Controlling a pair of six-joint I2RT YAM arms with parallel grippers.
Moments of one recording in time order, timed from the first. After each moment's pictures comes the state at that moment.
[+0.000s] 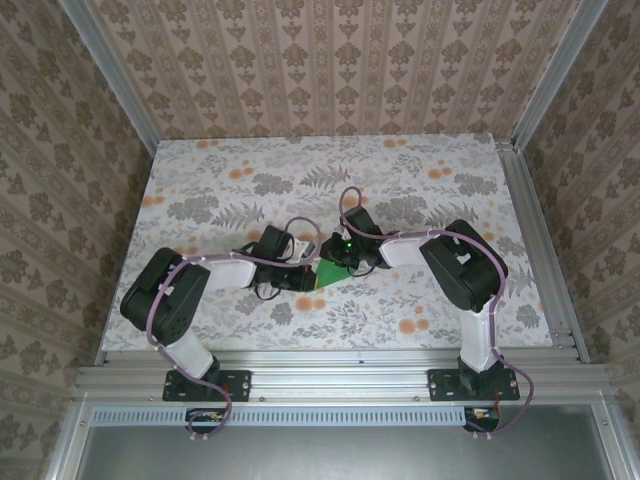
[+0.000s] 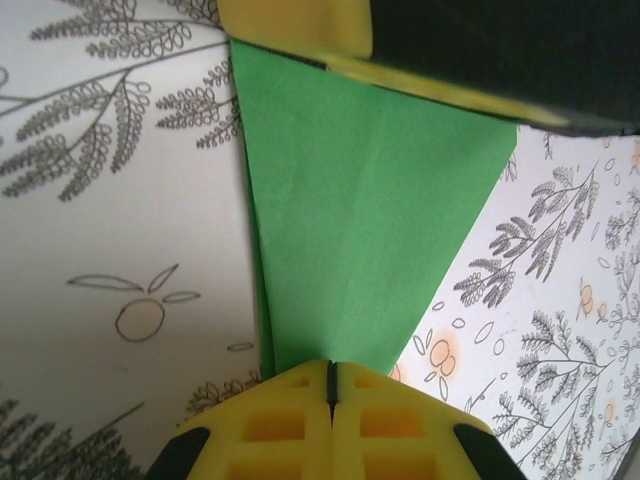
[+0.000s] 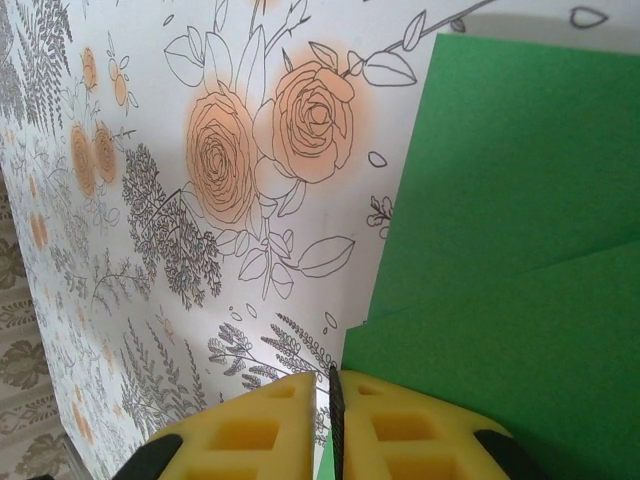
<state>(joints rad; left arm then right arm) -0.60 1.65 0.69 -0.09 0.52 -0.33 0.59 1.99 1.05 0.12 -0.35 0.97</state>
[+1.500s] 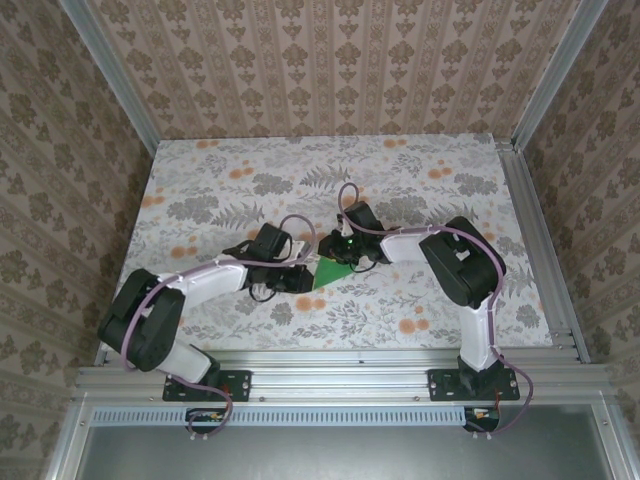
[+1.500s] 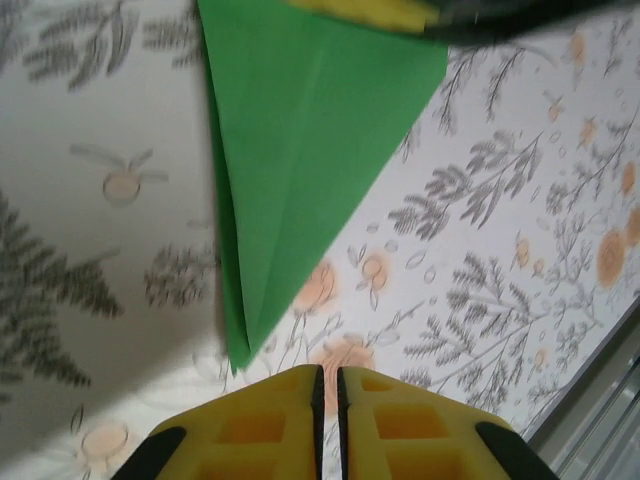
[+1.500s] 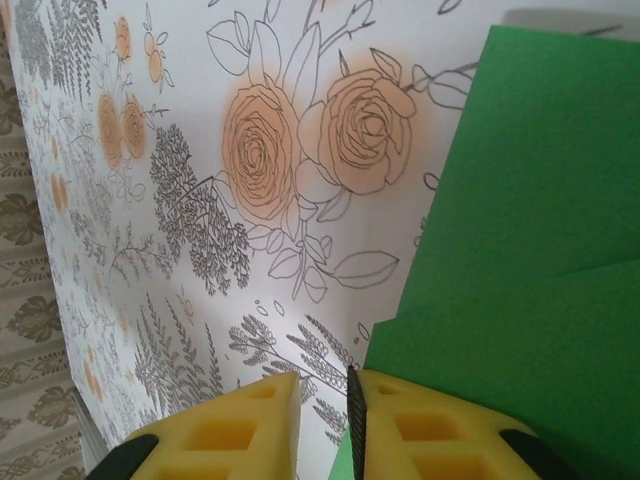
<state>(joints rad) -0.63 1.50 0.74 -0.29 0.48 -0.40 0.56 2.01 1.09 0.11 -0.46 0.89</state>
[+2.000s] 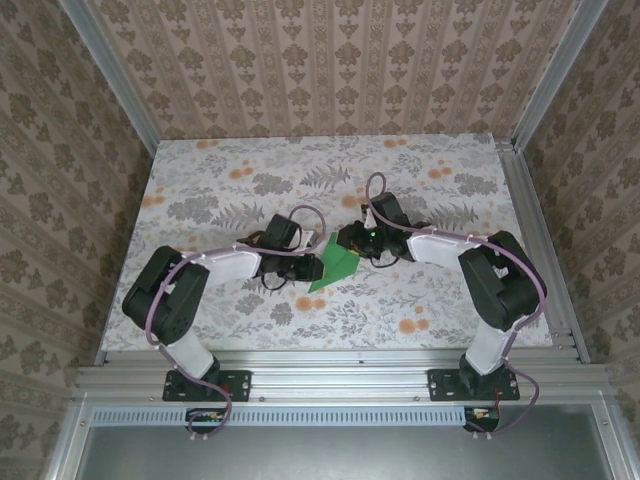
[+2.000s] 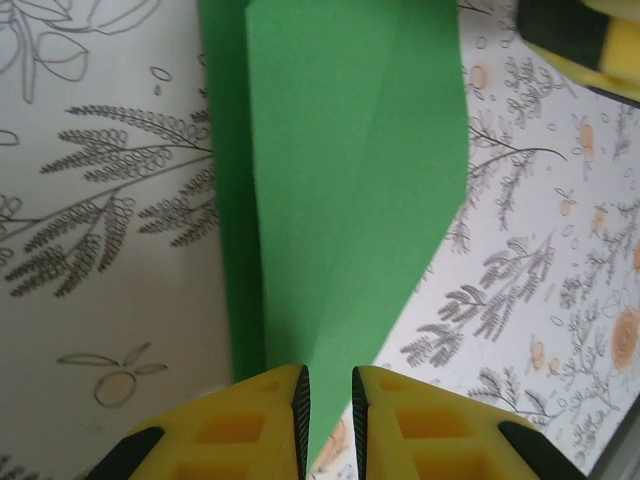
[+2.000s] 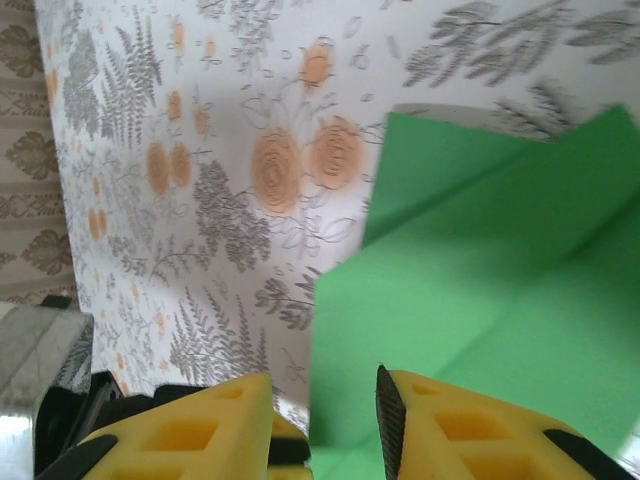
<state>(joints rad) -0.62 1.68 0.83 -0.17 0.48 -0.41 0.47 1.76 0.97 -0.03 -0.42 0.87</state>
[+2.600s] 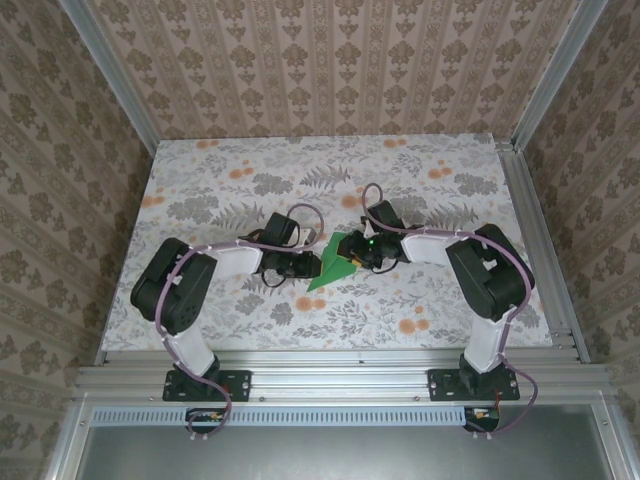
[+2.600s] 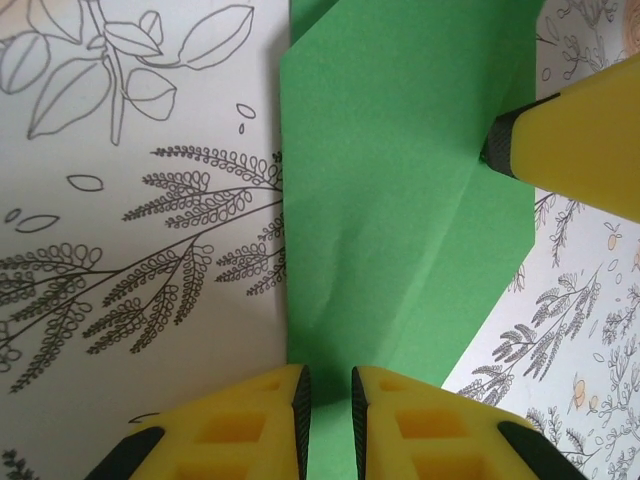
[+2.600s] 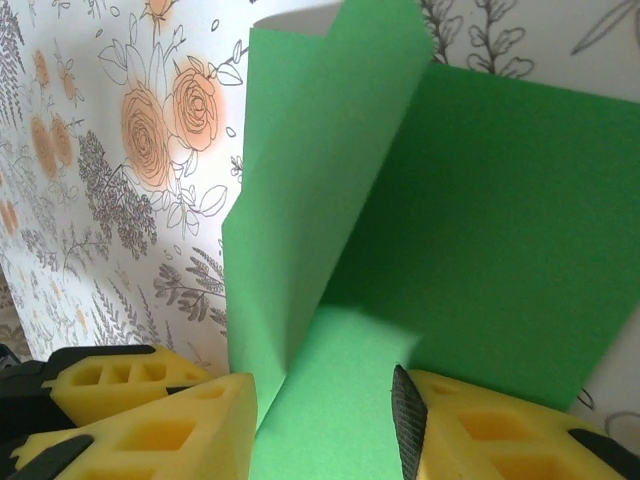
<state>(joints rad) -0.59 1.74 0.84 -0.14 0.49 -0.41 0.48 1.86 0.99 -0.08 -0.43 0.87</state>
